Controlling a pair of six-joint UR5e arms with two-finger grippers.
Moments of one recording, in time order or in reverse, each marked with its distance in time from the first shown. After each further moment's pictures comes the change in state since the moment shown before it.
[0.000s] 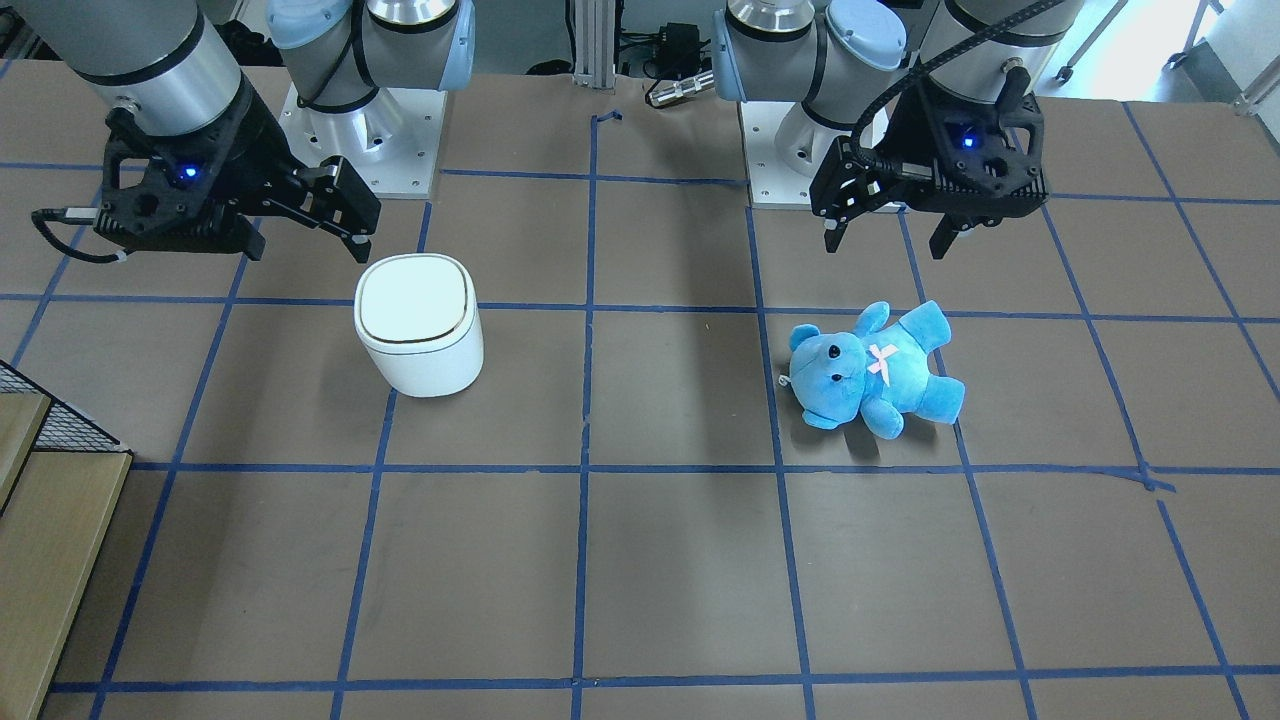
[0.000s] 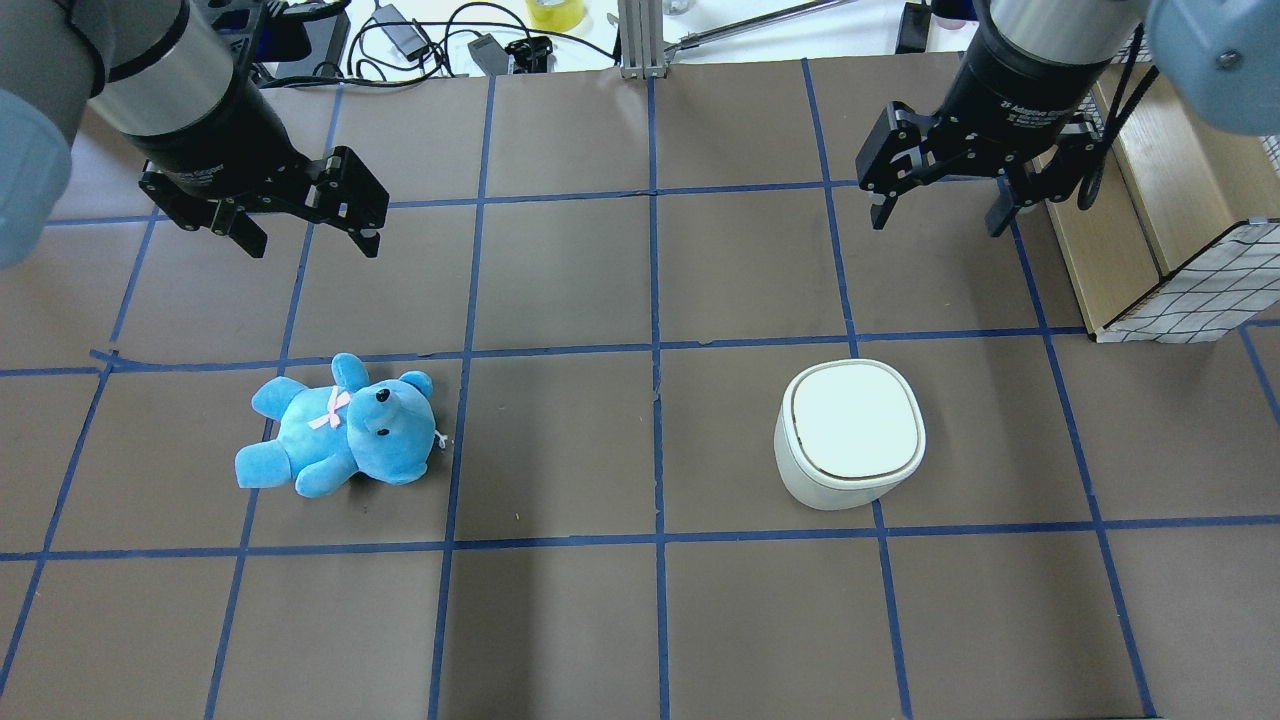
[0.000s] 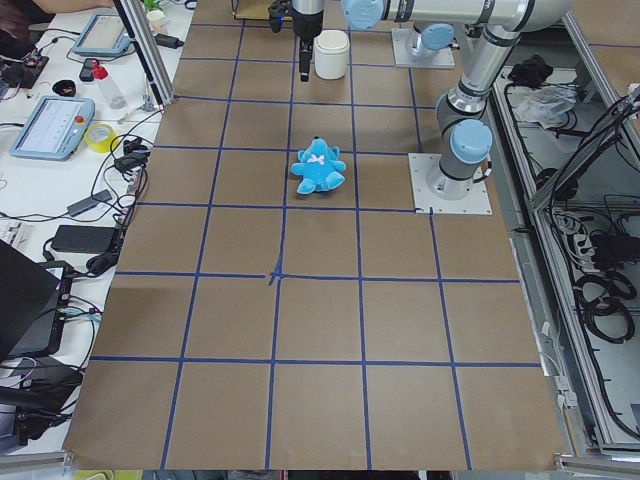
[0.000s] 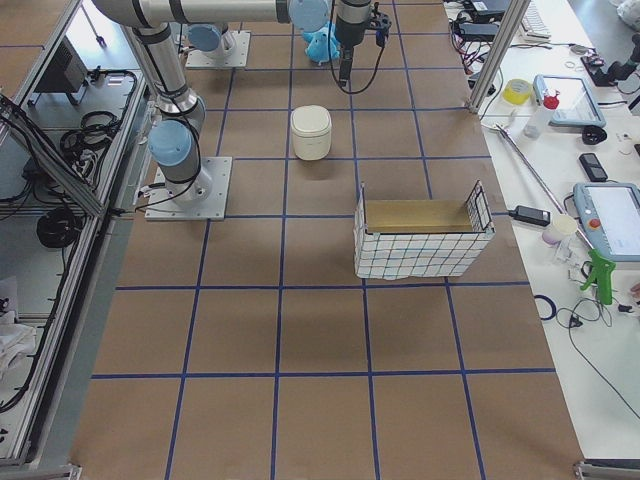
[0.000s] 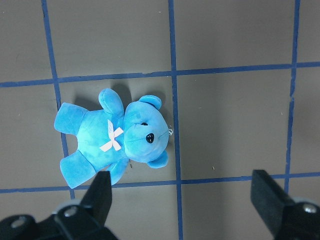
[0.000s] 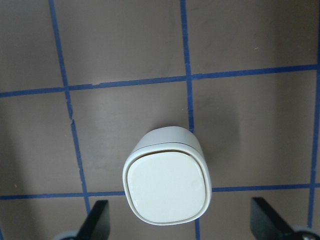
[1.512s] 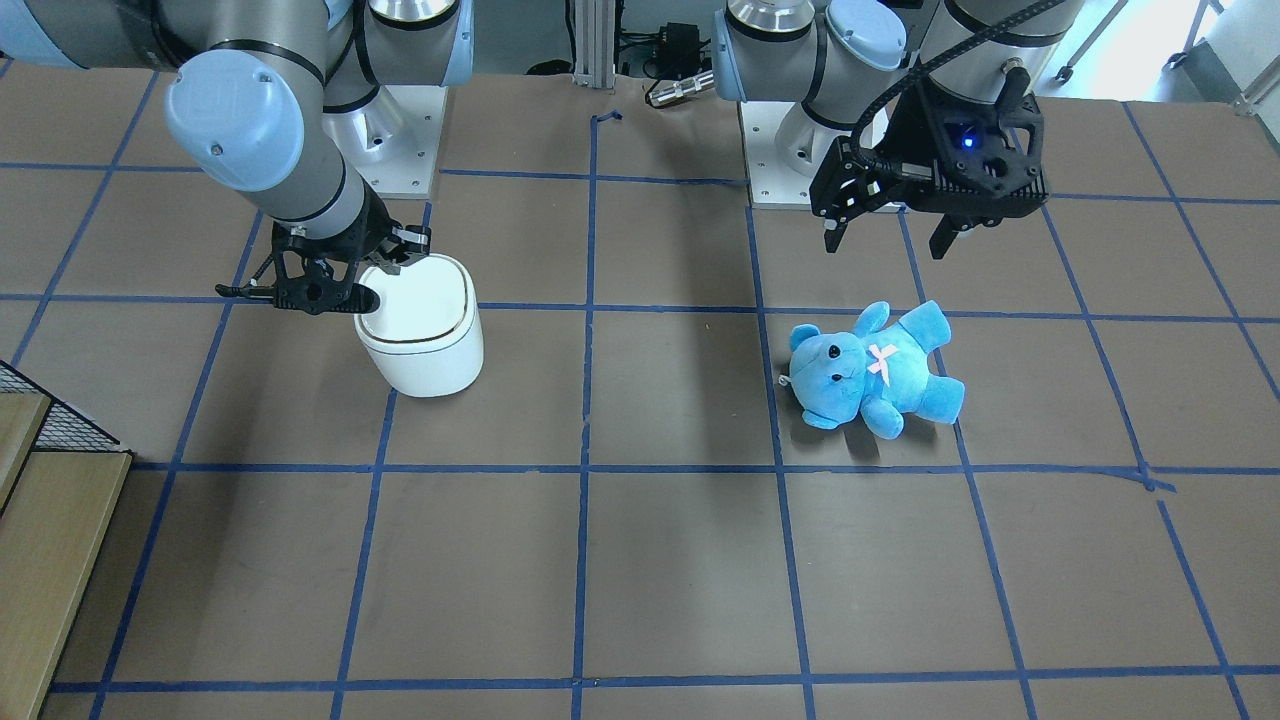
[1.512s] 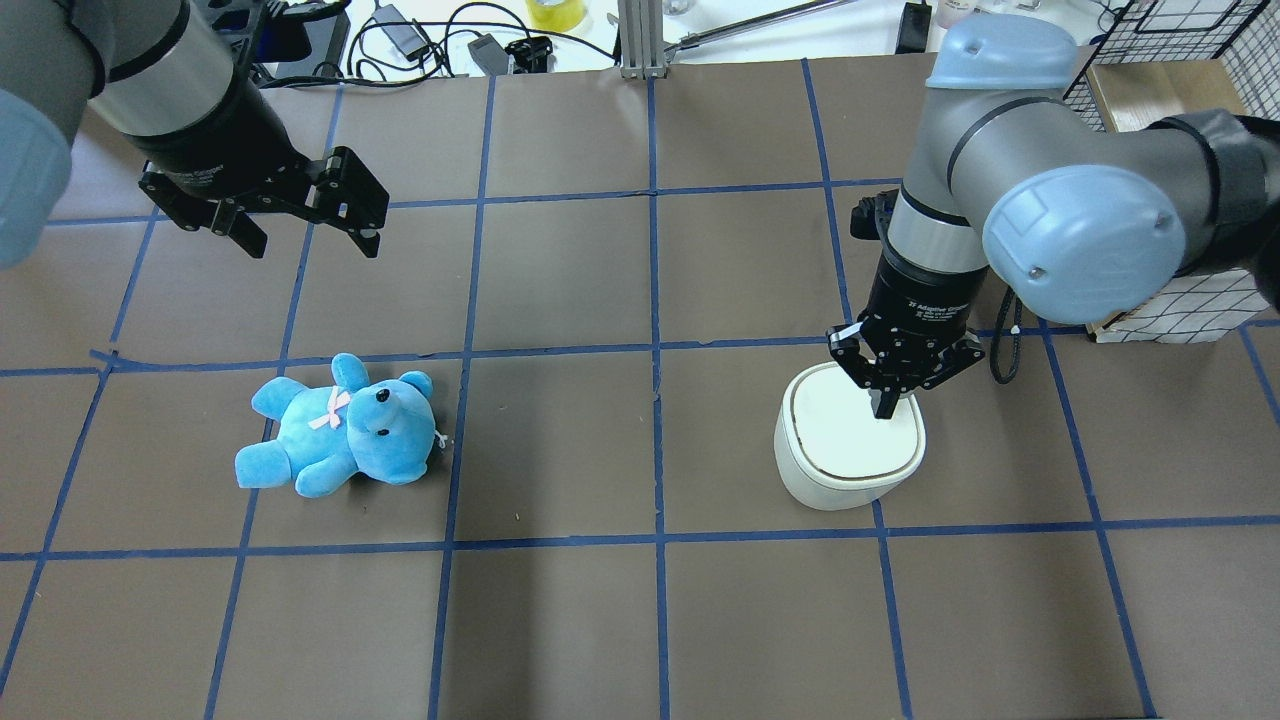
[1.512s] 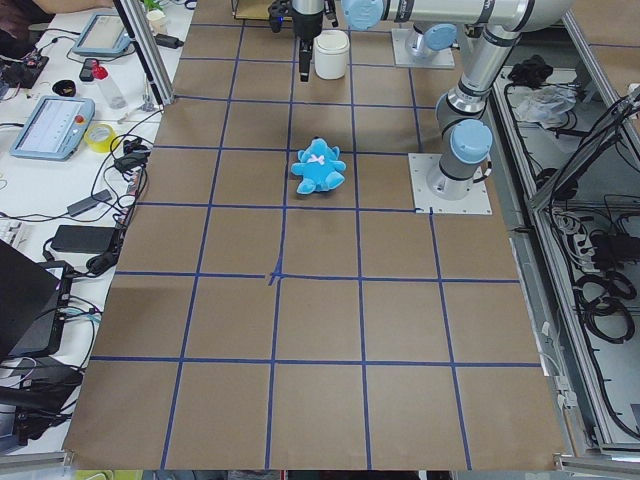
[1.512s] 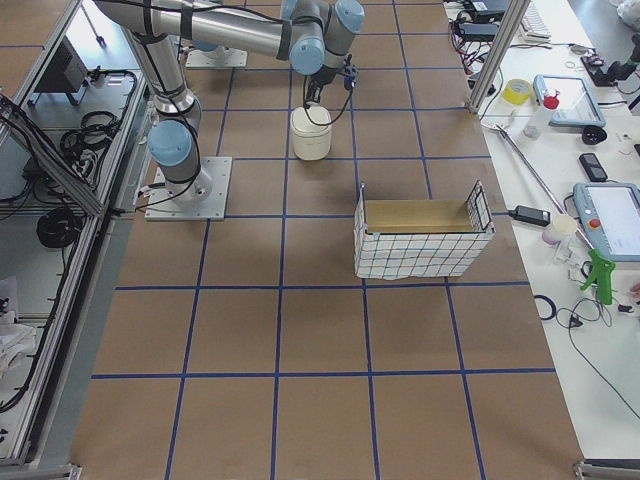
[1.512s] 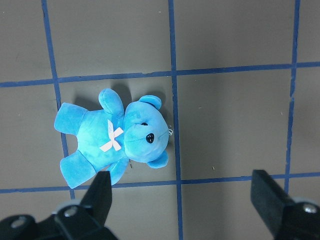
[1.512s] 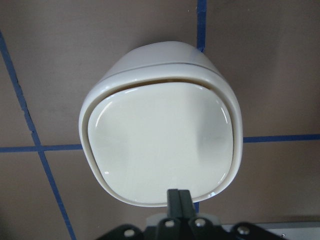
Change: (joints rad) left arm 0.000 0.000 0.000 0.000 0.000 0.000; right arm 0.052 0.018 0.312 -0.077 -0.064 0.029
